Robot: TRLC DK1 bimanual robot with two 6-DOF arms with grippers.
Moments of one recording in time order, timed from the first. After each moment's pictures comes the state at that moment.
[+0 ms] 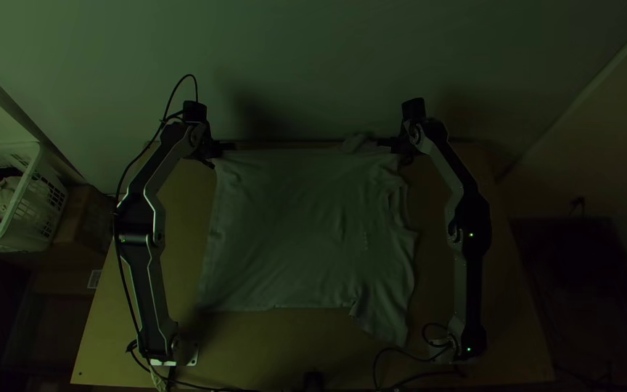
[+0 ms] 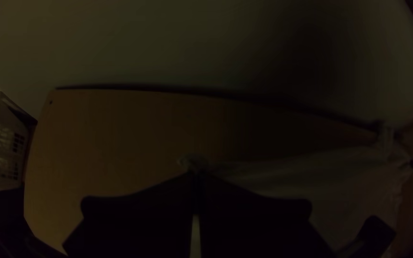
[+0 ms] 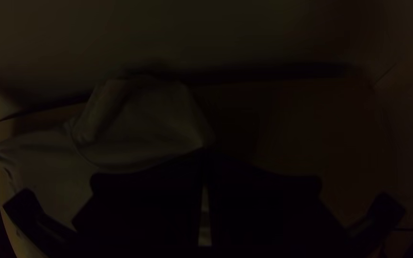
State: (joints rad) left arm -0.06 2.20 2.08 -0.76 -0.11 -0.17; right arm 0.20 2.37 2.24 -0.81 0.09 0.25
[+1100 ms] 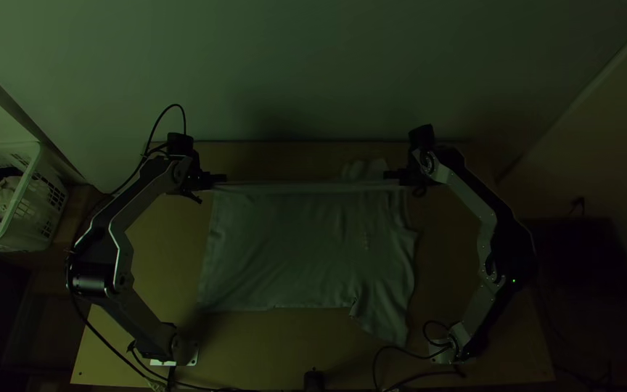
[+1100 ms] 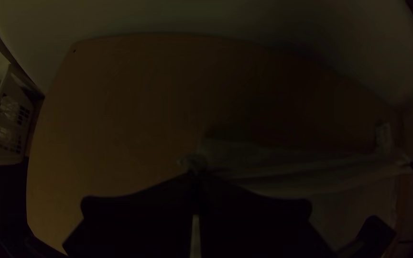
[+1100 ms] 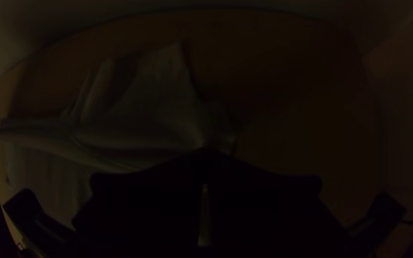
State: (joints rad) left arm -0.05 1.76 1.43 -0.59 -0.08 -0.15; right arm 0.24 1.91 1.58 -0.75 0.09 0.23
